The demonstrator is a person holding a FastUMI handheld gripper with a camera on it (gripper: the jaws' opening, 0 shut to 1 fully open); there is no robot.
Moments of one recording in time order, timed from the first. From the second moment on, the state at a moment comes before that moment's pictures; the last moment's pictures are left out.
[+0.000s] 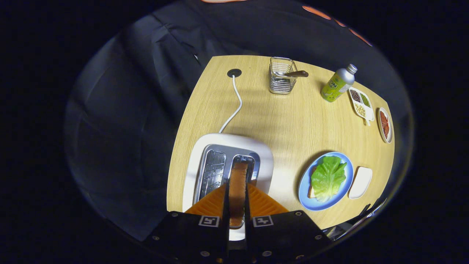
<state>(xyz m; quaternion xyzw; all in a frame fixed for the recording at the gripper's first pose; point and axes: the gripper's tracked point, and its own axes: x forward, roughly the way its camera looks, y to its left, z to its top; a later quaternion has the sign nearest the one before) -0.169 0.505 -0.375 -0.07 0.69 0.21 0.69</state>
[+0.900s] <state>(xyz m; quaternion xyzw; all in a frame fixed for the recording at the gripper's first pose) -0.138 0.443 -0.287 0.11 0.65 0.28 0.70</state>
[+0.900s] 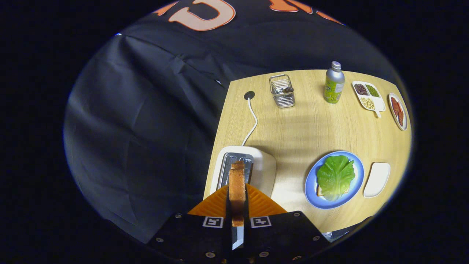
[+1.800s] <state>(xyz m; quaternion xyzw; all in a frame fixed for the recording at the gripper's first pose) -0.129 0.291 -0.387 0.13 0.69 0.22 0.68</state>
